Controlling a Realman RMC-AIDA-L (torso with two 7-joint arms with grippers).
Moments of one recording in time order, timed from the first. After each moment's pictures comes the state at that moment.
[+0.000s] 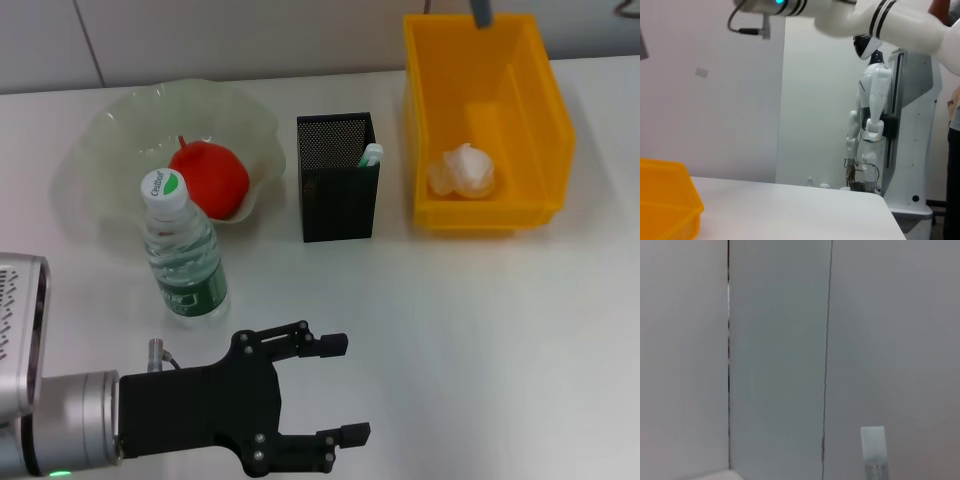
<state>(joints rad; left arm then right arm) -0.30 -2.07 1.55 0.66 1.32 1.54 -1.00 0.44 2.08 2.23 1.52 -1.76 1.36 -1.23</state>
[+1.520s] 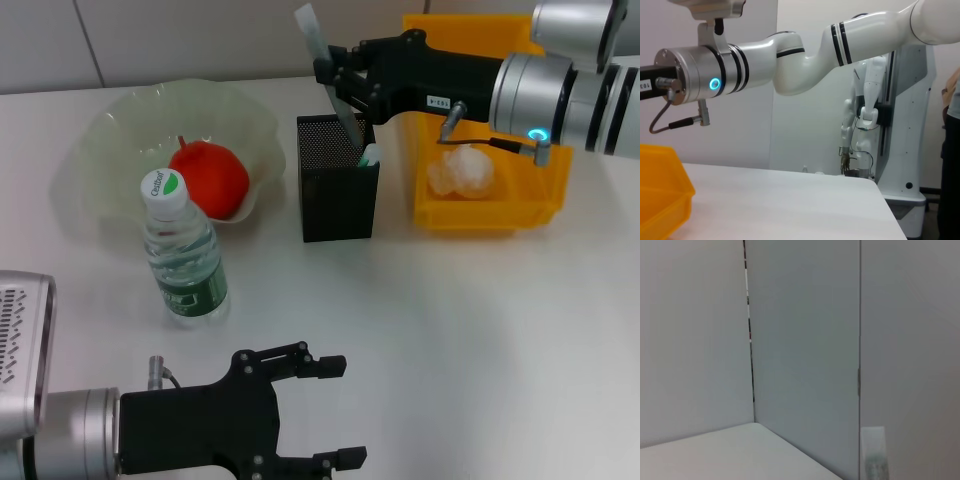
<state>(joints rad) -0.29 -2.07 1.56 0.65 1.35 1.54 -0.97 0.63 2.08 2.05 0.72 -1.51 1.11 -1.84</state>
